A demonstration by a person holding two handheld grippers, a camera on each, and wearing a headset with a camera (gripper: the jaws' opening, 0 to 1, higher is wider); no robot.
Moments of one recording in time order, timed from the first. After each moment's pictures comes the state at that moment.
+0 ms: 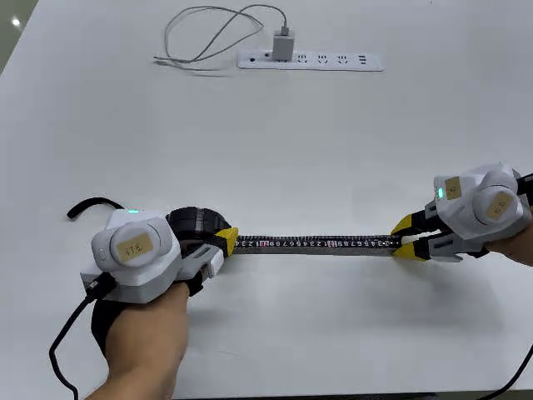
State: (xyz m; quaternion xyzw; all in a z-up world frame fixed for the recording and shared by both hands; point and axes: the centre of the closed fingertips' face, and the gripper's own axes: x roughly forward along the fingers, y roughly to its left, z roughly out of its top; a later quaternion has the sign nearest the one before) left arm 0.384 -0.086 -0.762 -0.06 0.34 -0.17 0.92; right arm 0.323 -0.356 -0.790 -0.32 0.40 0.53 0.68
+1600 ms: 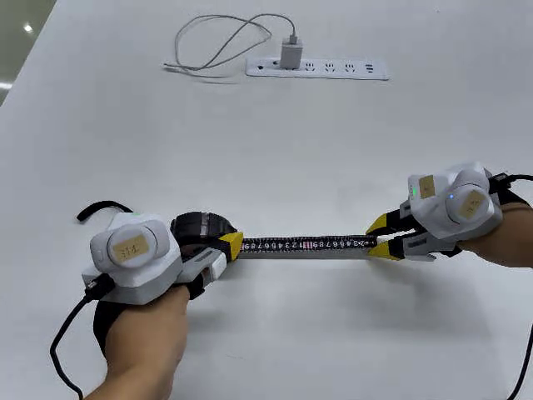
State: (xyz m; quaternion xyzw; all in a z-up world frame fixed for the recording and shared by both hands) left arm 0.383 -0.084 -0.763 -0.09 0.34 -0.18 0.92; right arm 0.339 -0.306 -0.782 -0.32 0.37 0.55 0.68
